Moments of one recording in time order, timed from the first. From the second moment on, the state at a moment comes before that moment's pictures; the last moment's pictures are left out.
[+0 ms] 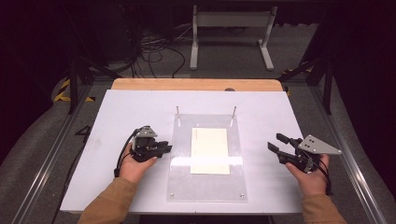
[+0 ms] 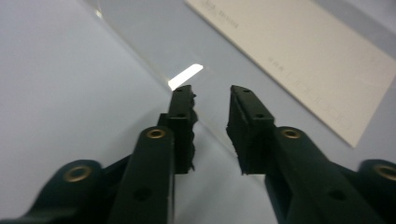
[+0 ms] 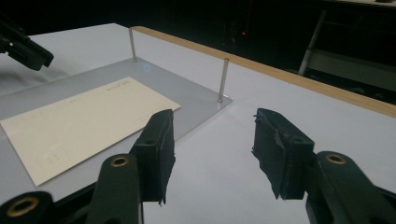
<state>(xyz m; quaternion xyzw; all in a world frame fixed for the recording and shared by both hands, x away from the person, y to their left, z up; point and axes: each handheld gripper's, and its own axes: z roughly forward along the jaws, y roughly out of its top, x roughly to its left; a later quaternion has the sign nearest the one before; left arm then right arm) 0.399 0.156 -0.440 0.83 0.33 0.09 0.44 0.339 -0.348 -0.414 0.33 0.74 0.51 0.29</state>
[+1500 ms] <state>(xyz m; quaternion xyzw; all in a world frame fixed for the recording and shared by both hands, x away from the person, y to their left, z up) 0.337 0.226 -0.427 0.77 0.34 0.15 0.52 0.466 -0.272 -0.419 0.32 0.78 0.49 0.22</state>
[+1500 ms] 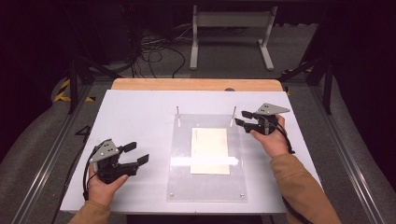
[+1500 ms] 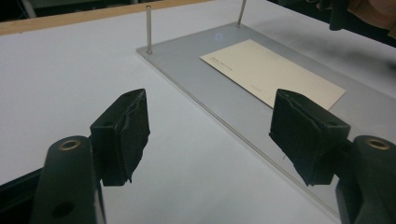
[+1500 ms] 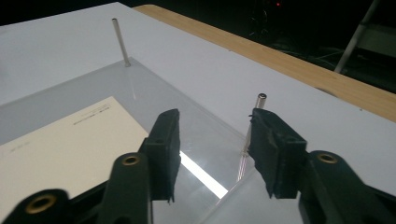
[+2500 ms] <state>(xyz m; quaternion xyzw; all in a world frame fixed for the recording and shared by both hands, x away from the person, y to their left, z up) 0.332 0.211 -0.436 0.79 0.33 0.14 0.50 0.521 -0.262 -0.437 0.34 0.79 0.46 0.21</state>
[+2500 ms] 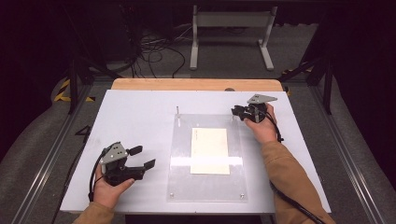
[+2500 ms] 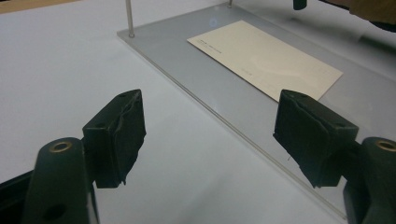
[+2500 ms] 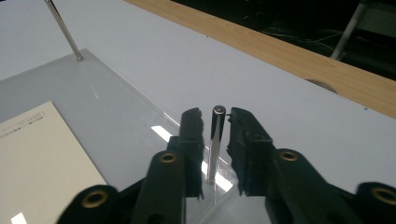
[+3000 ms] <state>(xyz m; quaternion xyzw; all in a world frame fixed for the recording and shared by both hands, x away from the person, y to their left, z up) 0.317 0.209 -0.443 0.80 0.33 0.14 0.48 0.523 -0.261 -0.440 0.38 0.77 0.47 0.20</state>
